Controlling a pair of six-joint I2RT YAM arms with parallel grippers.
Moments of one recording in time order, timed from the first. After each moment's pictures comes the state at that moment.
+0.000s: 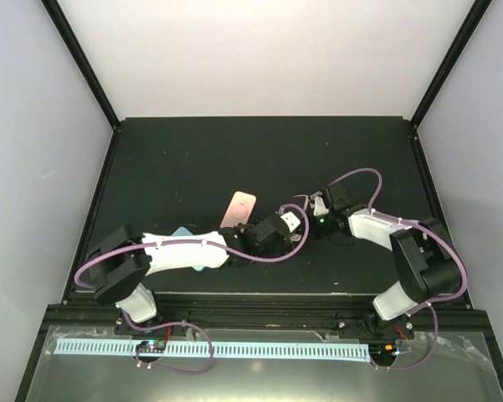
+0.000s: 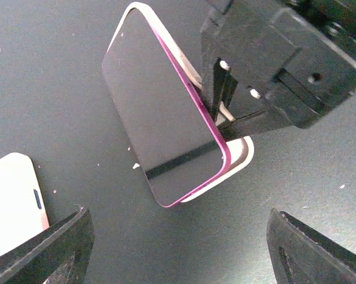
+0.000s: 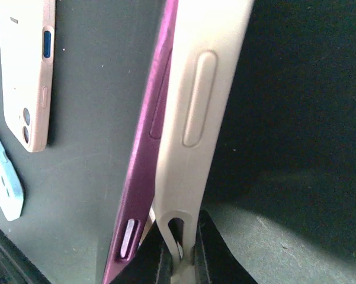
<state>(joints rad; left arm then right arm) -1.12 1.61 0.95 -0.16 -0.36 -0.15 0.40 1.54 0.70 -0.23 -0.48 0.57</state>
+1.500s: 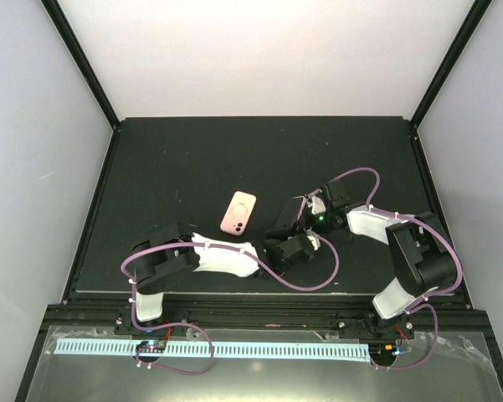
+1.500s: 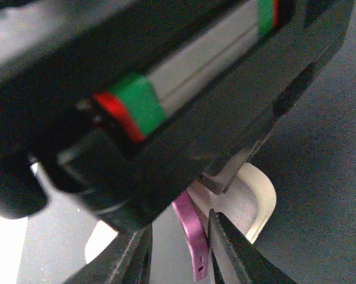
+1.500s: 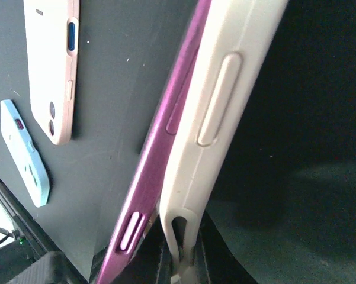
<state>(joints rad) -1.22 1.88 1.05 -0.01 -0.75 0.39 0.38 1.60 0.74 -0.23 -0.59 0.57</state>
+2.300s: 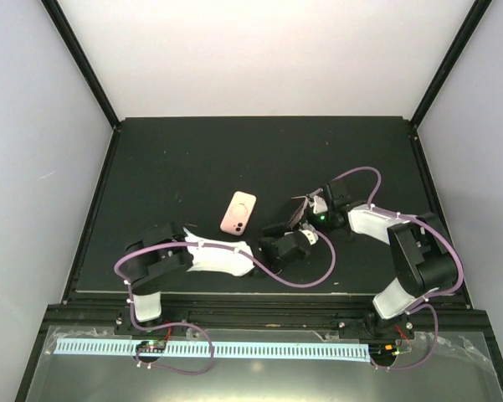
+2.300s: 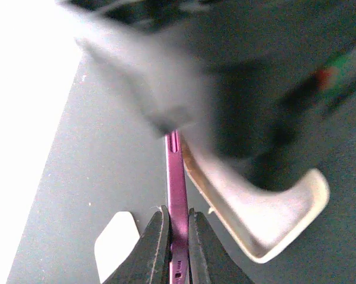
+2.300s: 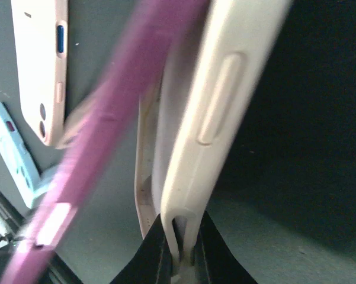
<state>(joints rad) -1.22 1.87 1.03 0.06 -0.79 0.37 0.37 1.60 0.75 -0.26 -0.58 0.55</state>
